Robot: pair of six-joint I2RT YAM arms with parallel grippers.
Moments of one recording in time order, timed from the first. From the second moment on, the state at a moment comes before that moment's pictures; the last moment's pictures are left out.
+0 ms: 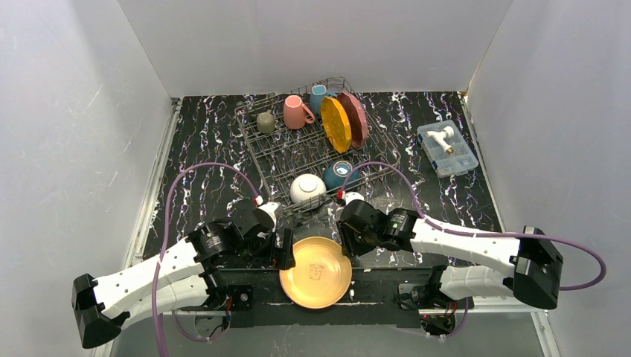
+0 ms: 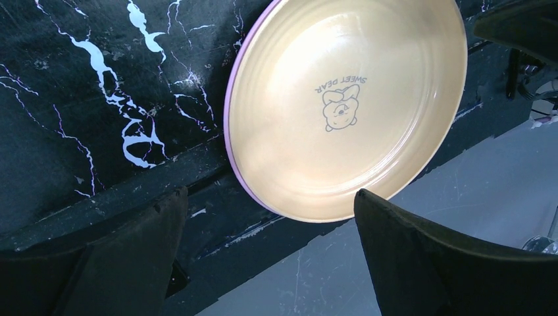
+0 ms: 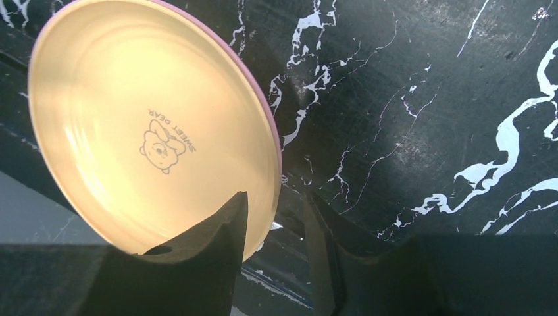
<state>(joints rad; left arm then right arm) -1.02 0.80 0.64 -0.85 -0.01 -0.77 1.14 1.17 0.77 -0.63 0.07 0.65</state>
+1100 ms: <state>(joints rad) -1.02 0.78 0.63 -0.85 0.00 -0.76 1.28 1.20 0.84 -0.73 0.29 0.72</state>
